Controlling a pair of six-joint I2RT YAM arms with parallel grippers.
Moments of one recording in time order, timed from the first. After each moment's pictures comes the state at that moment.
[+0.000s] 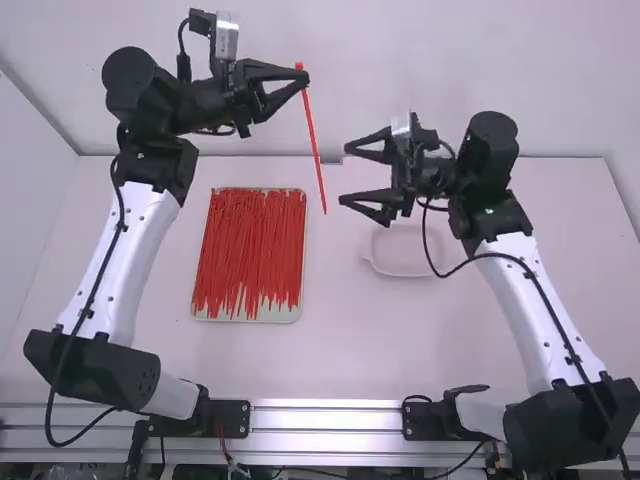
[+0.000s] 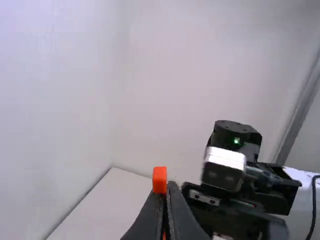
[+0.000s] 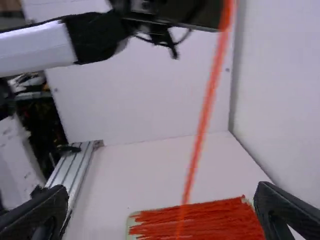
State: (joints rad) left arm -0.11 1.56 1.70 0.27 1.15 -0.55; right arm 0.19 1.38 1.28 0.03 -1.33 -0.03
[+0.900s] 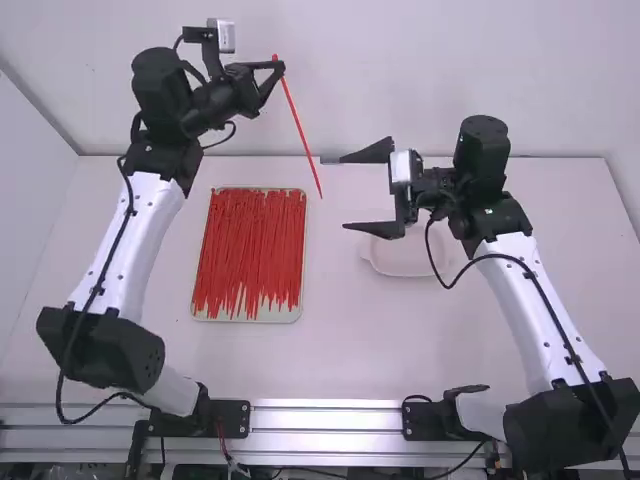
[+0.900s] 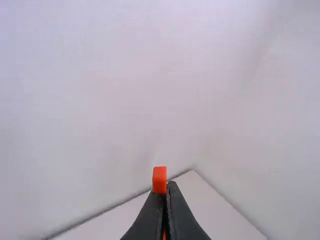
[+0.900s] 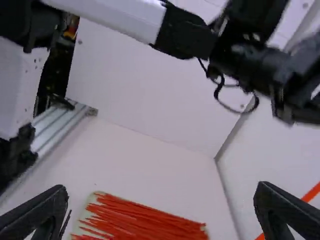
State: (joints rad) left arm -0.08 1.62 1.70 -0.01 0.71 -0.47; right arm 0.19 1.38 1.28 -0.15 -1.45 -0.66
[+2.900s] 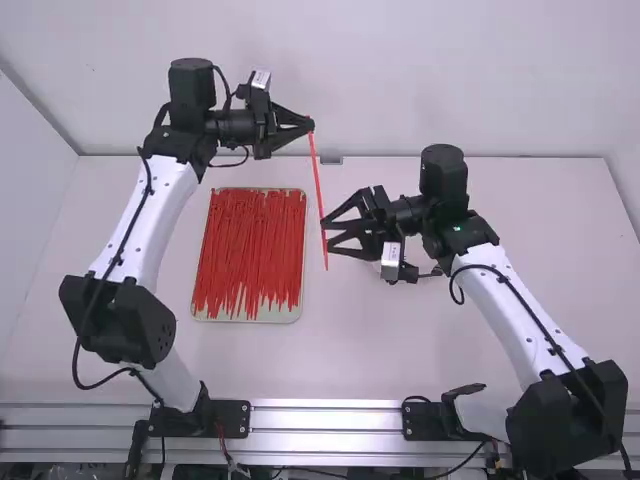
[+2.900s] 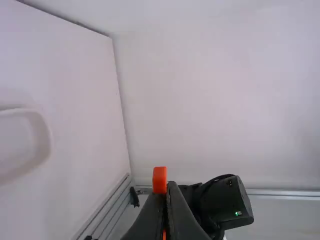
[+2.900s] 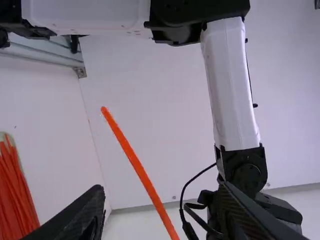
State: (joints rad) left arm -0.09 1.76 1.79 -0.41 1.16 -1.02; right arm 0.31 1.38 1.11 -0.08 -1.56 -1.76
